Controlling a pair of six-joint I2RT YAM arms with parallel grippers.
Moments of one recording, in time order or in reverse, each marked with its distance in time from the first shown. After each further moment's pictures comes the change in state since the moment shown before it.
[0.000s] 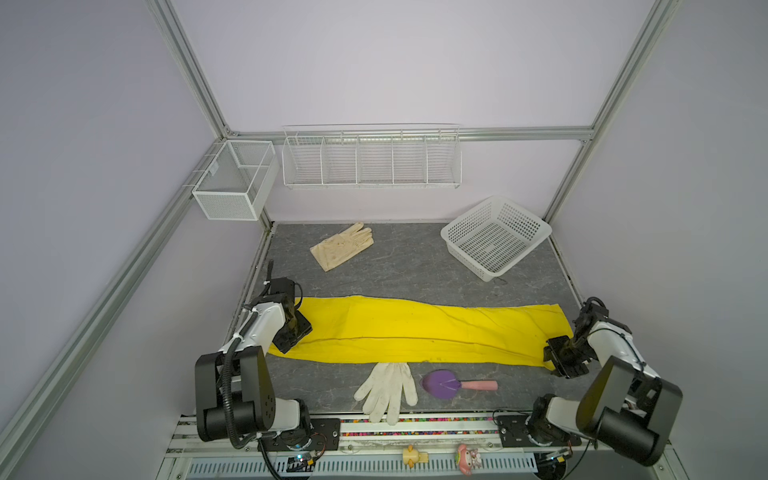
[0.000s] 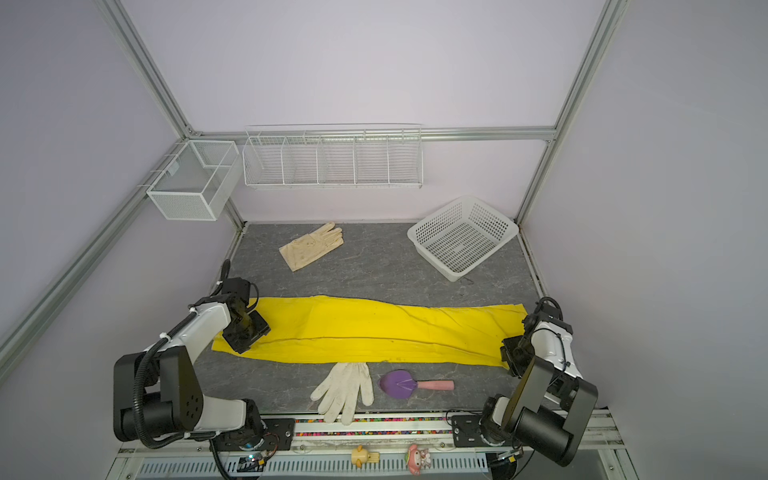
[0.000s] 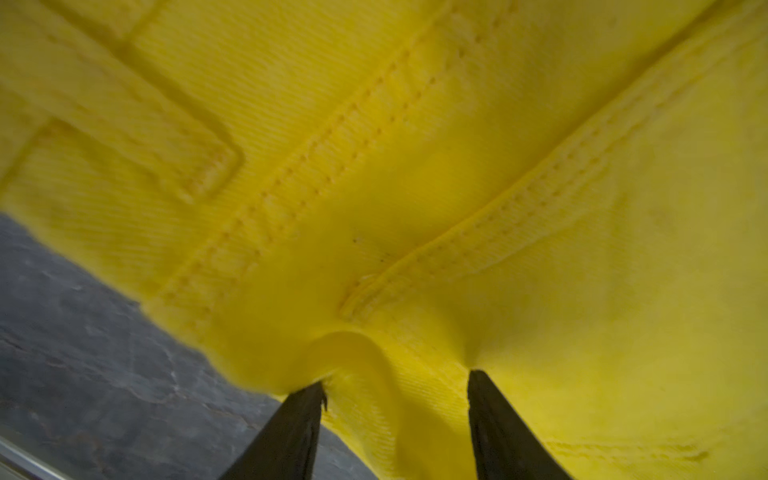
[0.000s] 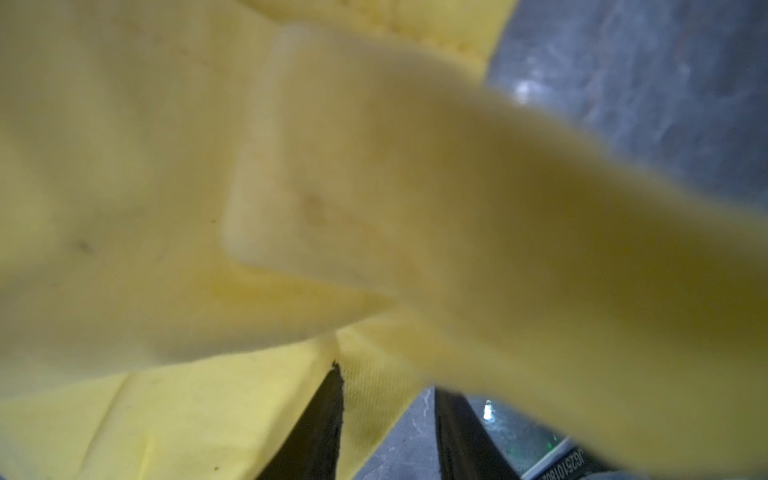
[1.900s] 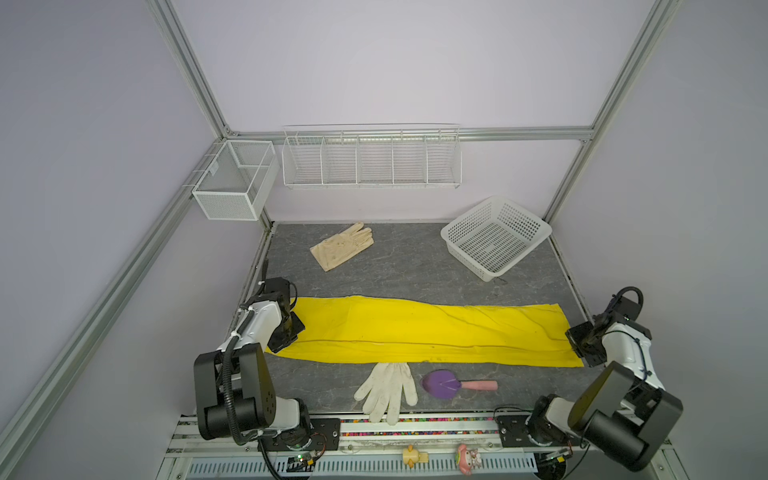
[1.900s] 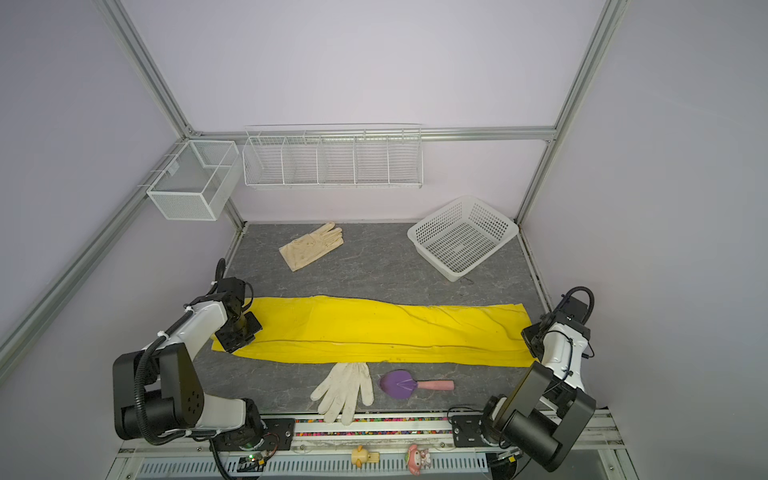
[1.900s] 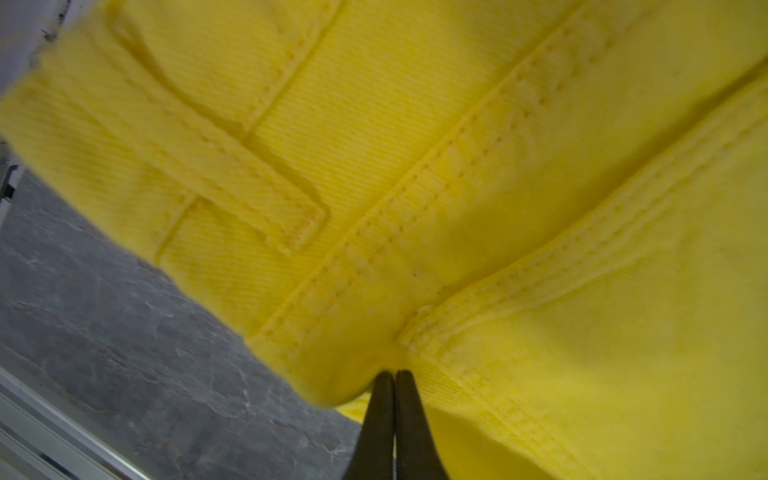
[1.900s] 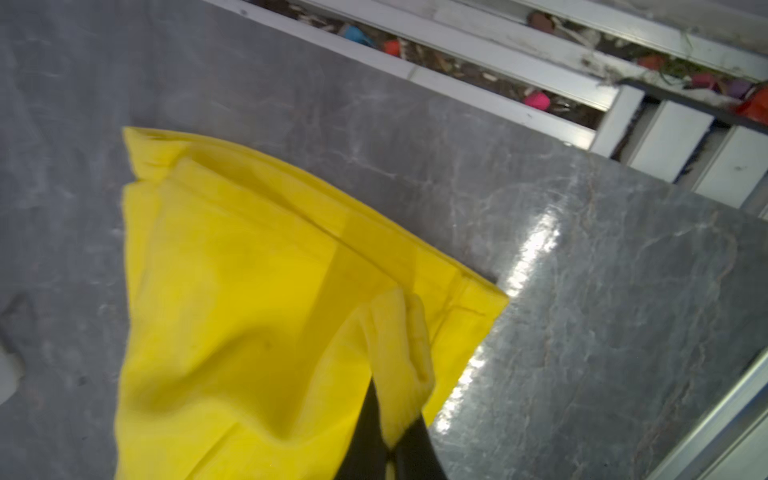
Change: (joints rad) left arm 0.043 0.008 0.018 -0.019 -0.062 0.111; right arm -0.132 0.005 0.063 0.219 0.039 -0.241
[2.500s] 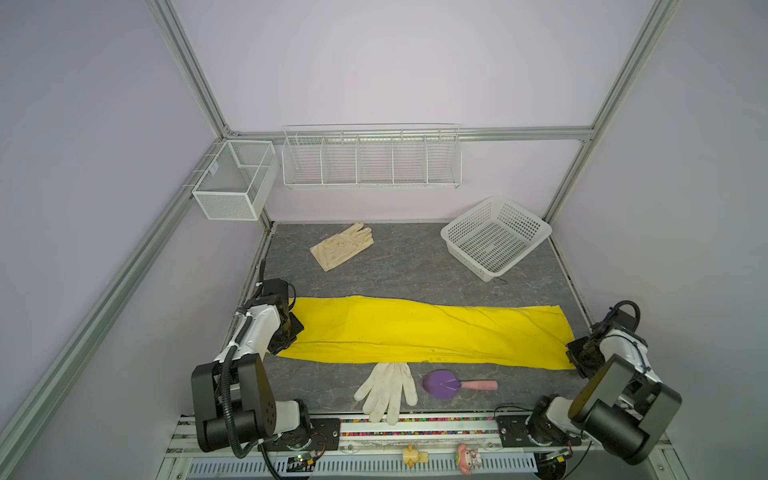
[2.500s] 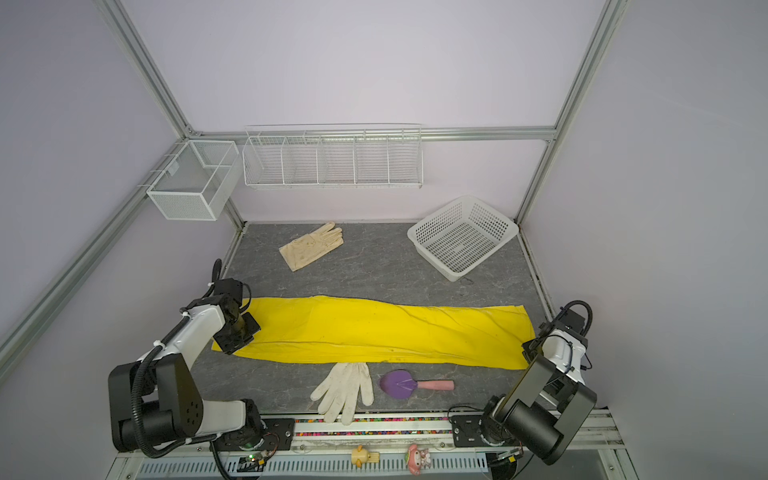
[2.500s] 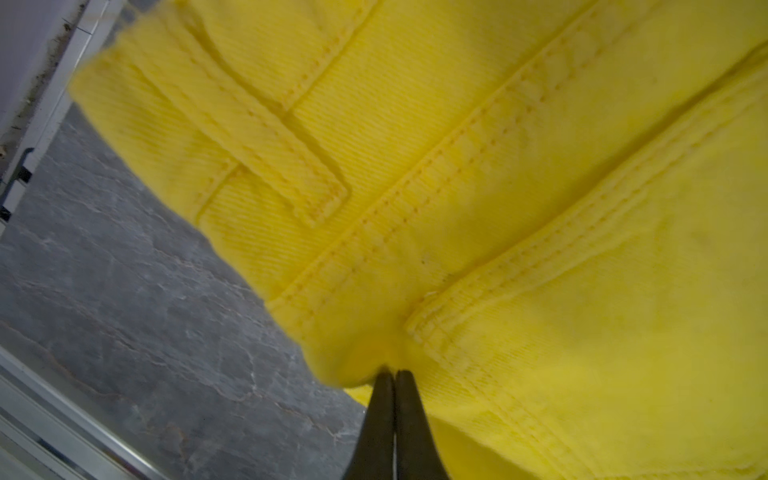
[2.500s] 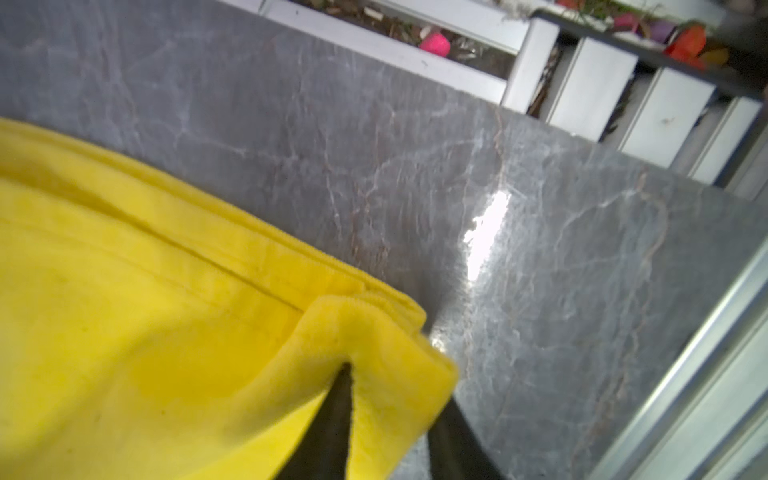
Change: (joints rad) left arm 0.004 -0.068 -0.015 -0.023 0.003 -0.038; right arm -0.027 -0.006 -0.060 -0.021 0.085 -0.006
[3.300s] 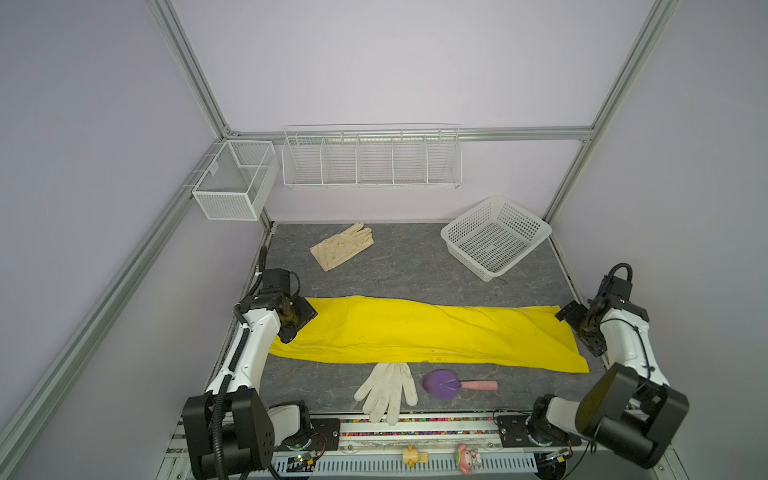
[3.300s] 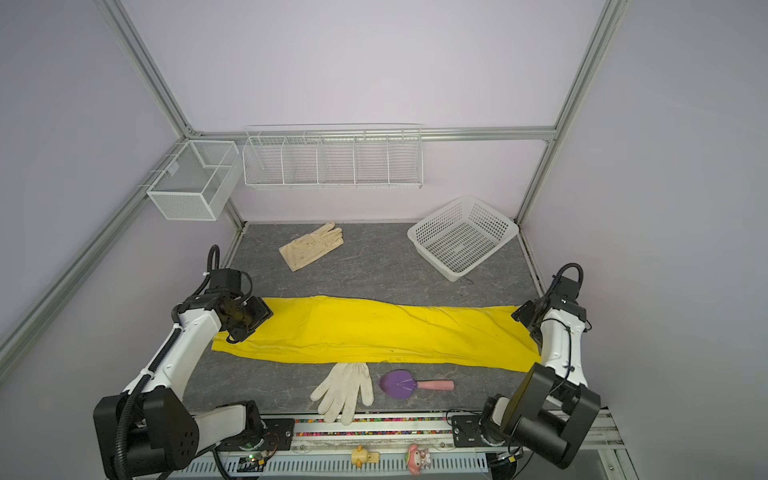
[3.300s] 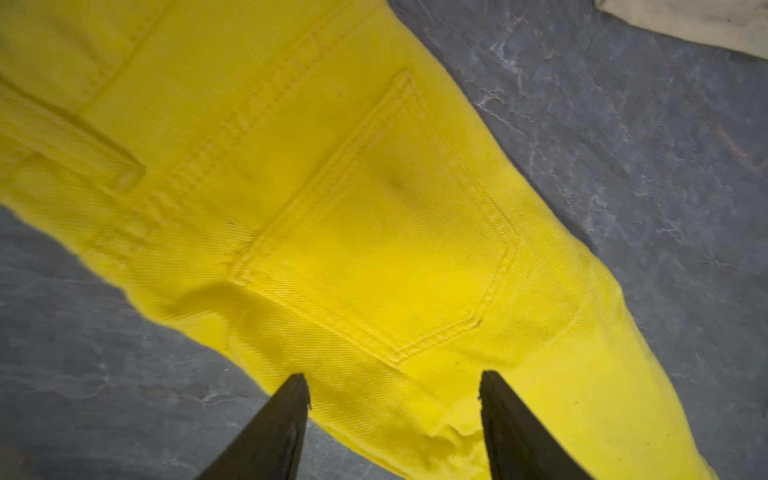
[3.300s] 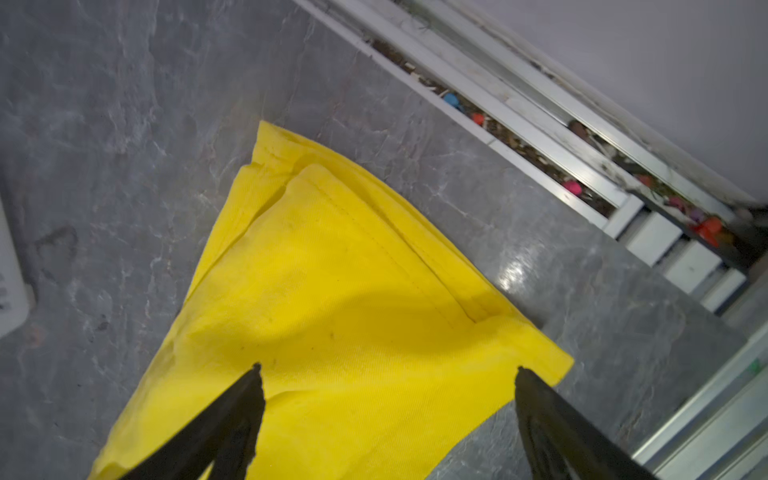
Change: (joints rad) left arm -0.090 -0.111 0.068 0.055 0.287 -0.055; right arm 0.191 0.089 0.257 -0.045 -0.050 -0.181
